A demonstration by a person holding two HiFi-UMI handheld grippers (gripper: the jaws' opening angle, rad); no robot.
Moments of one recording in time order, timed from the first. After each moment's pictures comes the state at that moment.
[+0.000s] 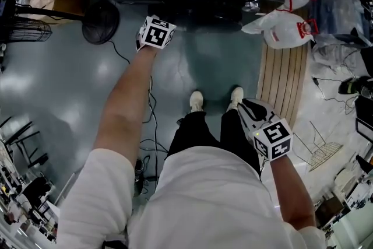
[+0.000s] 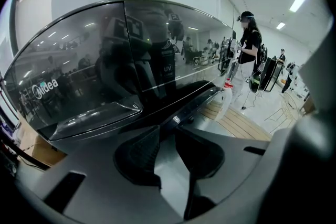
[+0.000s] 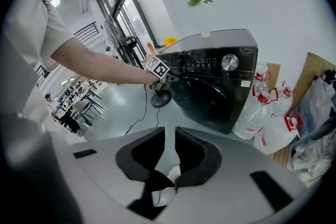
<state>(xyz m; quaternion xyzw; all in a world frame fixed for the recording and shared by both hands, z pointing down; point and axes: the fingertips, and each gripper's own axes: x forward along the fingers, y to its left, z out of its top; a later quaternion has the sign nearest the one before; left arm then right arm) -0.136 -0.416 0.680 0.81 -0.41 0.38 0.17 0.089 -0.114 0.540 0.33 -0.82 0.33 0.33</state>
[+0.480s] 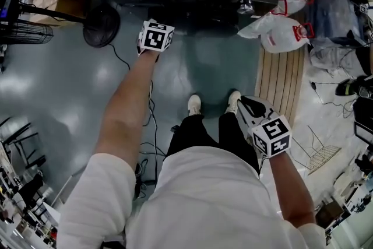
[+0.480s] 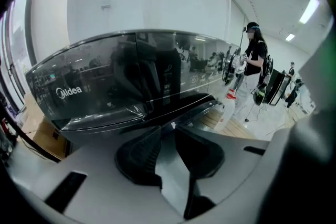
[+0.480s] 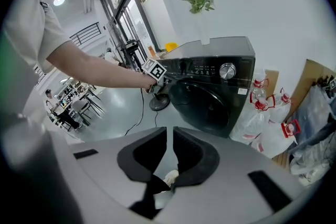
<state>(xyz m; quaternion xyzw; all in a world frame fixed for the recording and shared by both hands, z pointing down) -0.135 -0.410 0.656 0.80 -0.46 0.34 0.19 0.097 -0.122 0.532 0.34 -0.83 0.30 0.32</state>
